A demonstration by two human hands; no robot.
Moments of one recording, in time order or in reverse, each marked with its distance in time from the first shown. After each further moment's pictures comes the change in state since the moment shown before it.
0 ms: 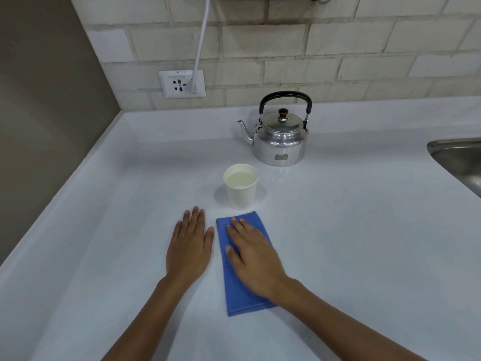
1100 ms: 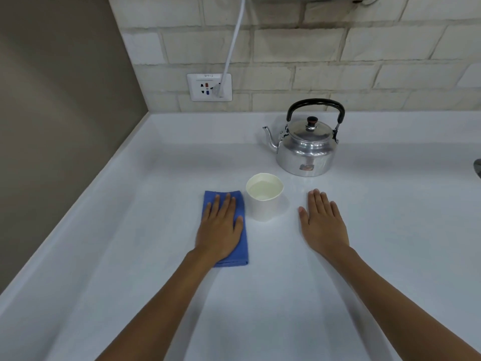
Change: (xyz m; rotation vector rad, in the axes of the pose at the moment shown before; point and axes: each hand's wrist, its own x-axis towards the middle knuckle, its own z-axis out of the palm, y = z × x) left_hand 0.054 0.010 -0.001 0.046 0.021 0.110; right_hand 0.066 0.119 -0.043 -0.427 0.051 0.362
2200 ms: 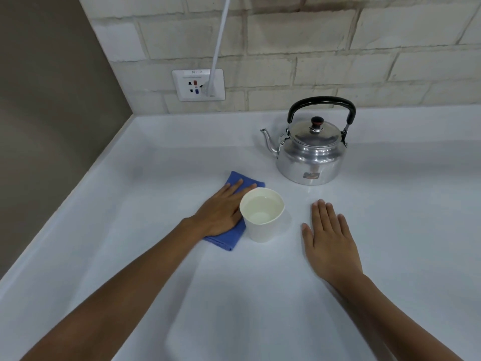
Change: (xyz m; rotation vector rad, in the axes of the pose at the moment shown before) left_hand 0.106 -0.026 0.001 -0.065 -0.164 0.428; right_hand 0.001 -0.001 0.002 0.012 0.028 -0.021
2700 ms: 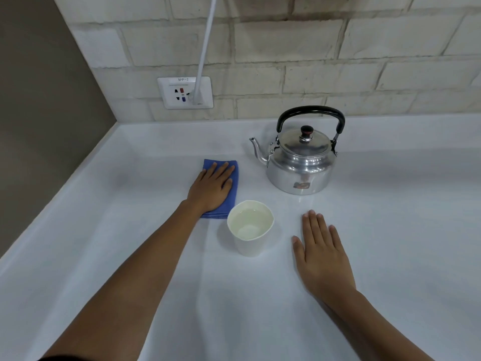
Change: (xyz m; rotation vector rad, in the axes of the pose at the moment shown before) left_hand 0.070 -0.042 -0.008 0.064 0.033 -0.319; right_hand -0.001 0.000 -0.001 0.002 0.008 -0.007
